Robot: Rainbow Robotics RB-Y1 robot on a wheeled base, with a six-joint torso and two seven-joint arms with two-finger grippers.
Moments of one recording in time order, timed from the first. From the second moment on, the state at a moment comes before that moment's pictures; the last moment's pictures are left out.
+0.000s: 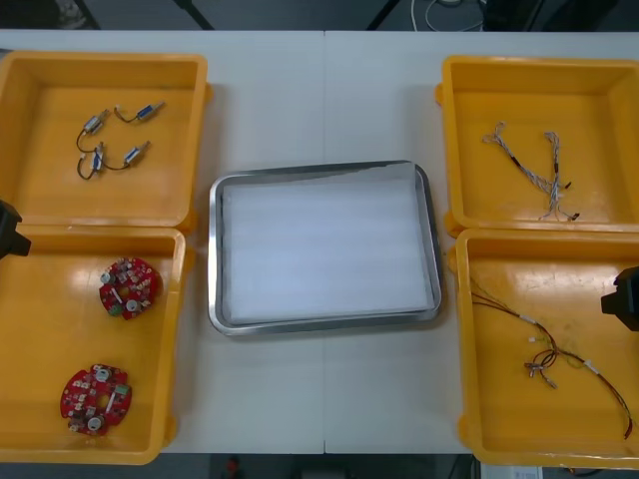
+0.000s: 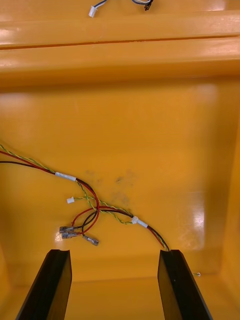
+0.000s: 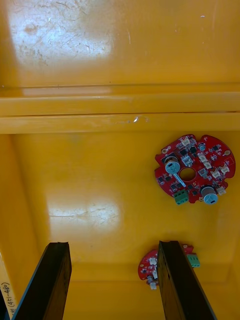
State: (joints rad) right arm -0.01 -0.66 -0.32 -2.37 -0.73 1.92 1.22; left arm -0.25 0.88 0.26 -2.08 0.87 1.91 -1.28
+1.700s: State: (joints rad) right arm 0.39 -0.80 -0.31 -2.42 -0.70 1.42 1.36; left arm 0.12 0.87 0.01 -2.31 0.72 1.52 -1.24
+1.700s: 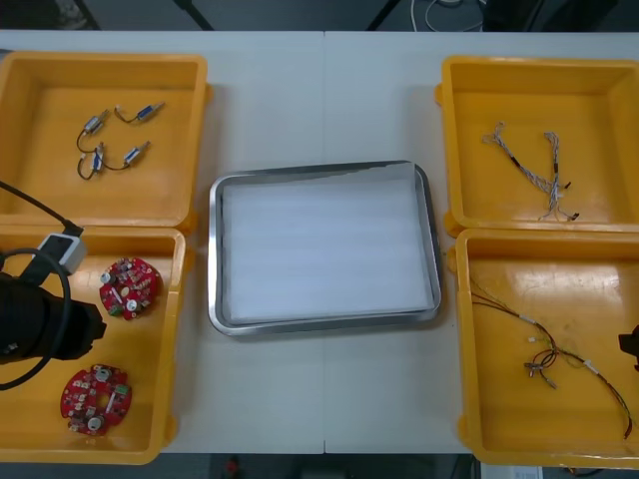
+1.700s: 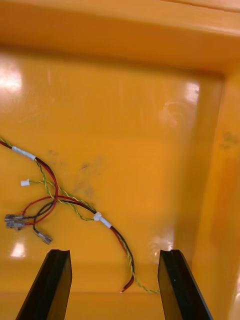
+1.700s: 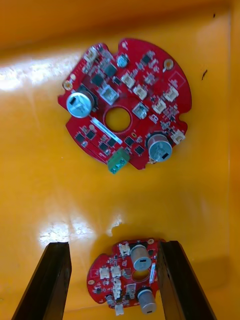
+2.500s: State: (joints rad) right arm 0.40 -0.91 -0.13 -2.14 -0.82 1.12 1.81; left arm 0.27 0.87 -0.12 -2.31 0.56 1.34 -1.19
